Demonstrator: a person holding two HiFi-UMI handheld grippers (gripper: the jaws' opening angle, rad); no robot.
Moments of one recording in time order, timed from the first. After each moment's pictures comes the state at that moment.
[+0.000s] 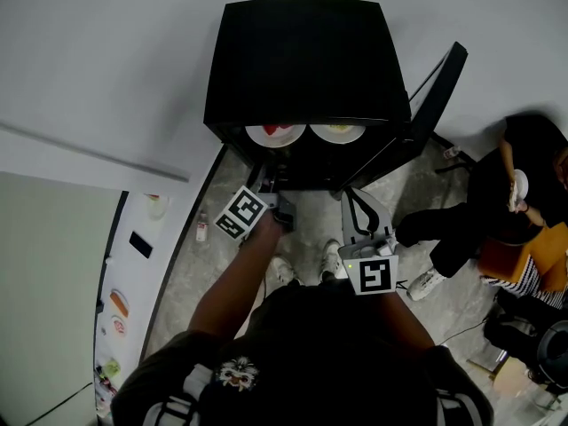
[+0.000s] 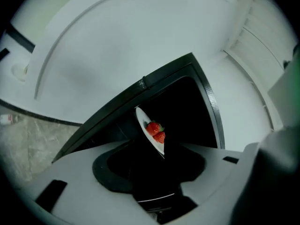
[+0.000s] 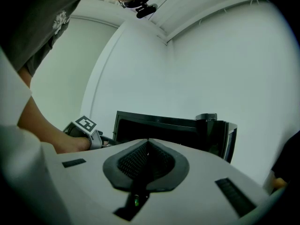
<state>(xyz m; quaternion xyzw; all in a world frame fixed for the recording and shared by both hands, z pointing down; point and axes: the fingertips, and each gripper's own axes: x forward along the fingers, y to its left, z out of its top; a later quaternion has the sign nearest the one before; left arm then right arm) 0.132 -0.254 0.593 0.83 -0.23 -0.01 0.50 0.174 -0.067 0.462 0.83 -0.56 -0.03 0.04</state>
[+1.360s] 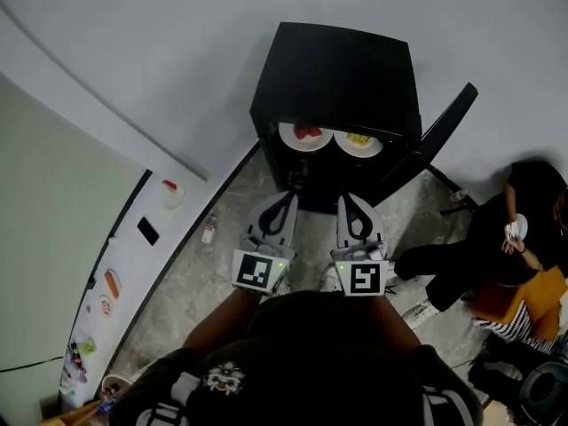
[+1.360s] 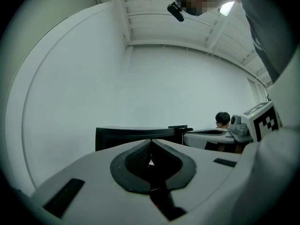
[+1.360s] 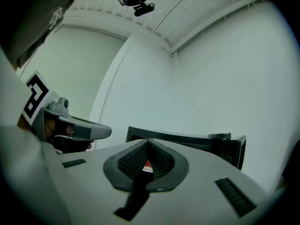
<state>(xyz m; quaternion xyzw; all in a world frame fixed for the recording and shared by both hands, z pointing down) 0.054 -0.132 0.426 0.99 -0.15 -0.02 0.01 0.122 -0.073 0.424 0.80 -0.59 -0.08 0.02</state>
